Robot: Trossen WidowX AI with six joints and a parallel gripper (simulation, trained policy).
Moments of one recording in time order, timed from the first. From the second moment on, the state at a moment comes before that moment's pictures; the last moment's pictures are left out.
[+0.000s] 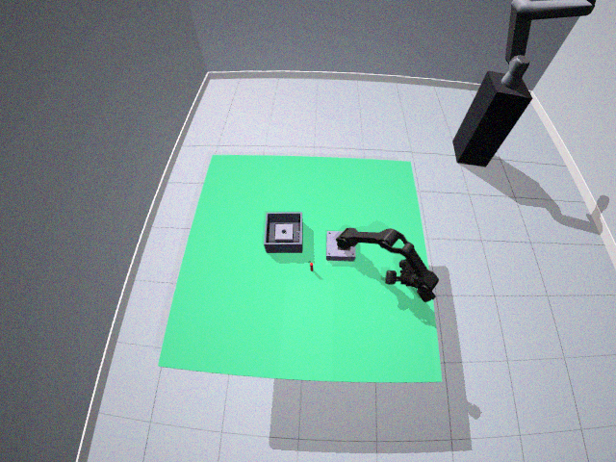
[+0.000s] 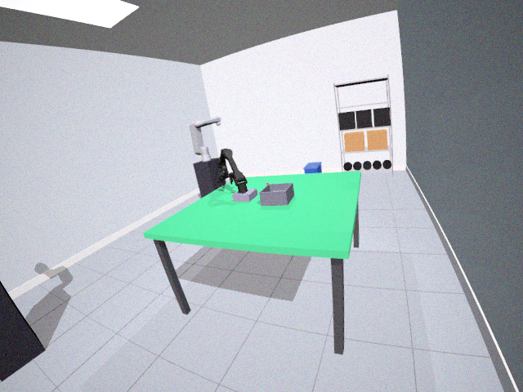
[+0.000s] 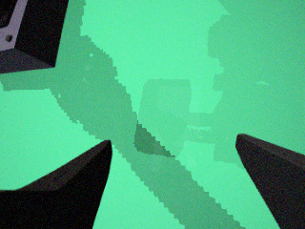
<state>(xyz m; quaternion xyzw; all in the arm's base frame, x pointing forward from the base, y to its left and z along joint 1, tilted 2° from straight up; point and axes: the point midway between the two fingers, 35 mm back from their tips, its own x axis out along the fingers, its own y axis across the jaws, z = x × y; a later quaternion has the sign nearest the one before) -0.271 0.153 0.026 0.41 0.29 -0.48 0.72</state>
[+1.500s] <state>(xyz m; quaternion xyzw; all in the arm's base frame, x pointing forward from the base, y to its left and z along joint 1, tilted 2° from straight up) -0.222 0.305 0.109 0.65 0.09 -0.74 0.14</state>
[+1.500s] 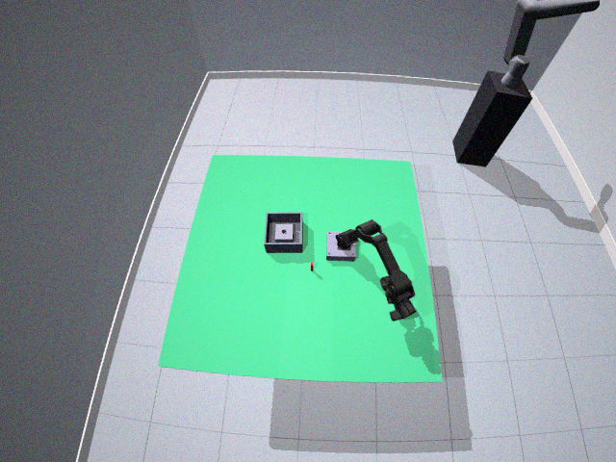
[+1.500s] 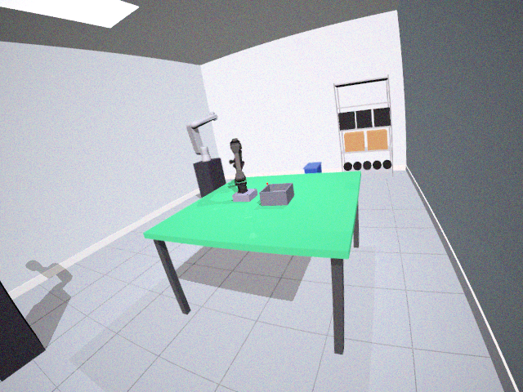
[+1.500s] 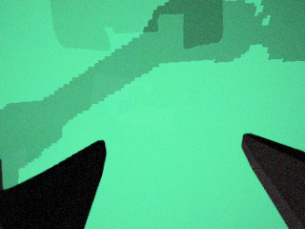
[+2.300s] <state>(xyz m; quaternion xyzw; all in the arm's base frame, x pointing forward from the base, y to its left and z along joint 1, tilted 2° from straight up) -0.132 0.339 0.140 0.63 -0.18 -0.73 -0.18</state>
